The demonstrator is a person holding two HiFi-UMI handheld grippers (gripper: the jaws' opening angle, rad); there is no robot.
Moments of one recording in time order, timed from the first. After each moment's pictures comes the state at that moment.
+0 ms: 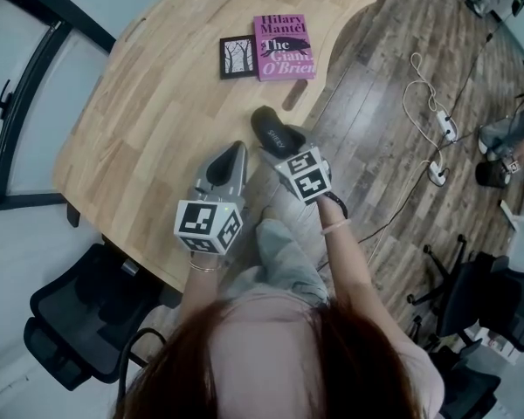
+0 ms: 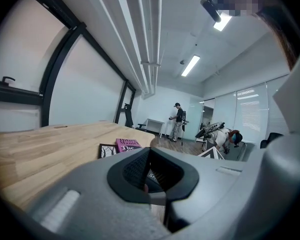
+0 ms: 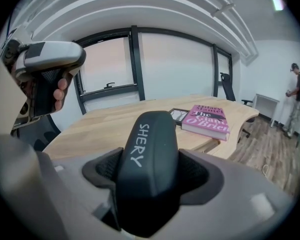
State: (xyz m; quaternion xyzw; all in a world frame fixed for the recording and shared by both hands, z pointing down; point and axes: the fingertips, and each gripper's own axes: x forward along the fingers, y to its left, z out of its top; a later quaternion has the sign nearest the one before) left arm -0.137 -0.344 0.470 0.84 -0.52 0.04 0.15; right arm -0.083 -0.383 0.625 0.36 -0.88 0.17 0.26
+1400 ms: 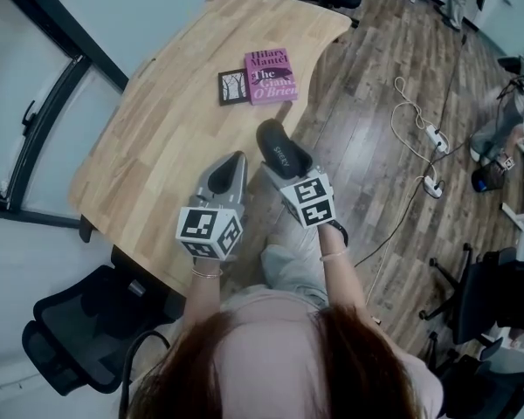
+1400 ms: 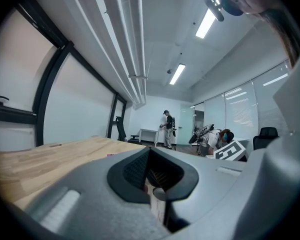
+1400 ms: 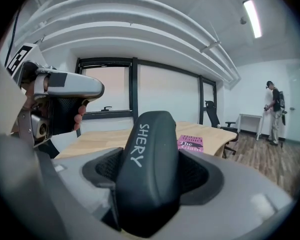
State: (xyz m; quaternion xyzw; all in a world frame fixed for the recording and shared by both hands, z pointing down) left arm -0.110 -0.270 0.394 0.87 -0.49 0.01 0.08; right arm -0.044 -0.304 0.501 0.44 -0.88 0.09 0.15
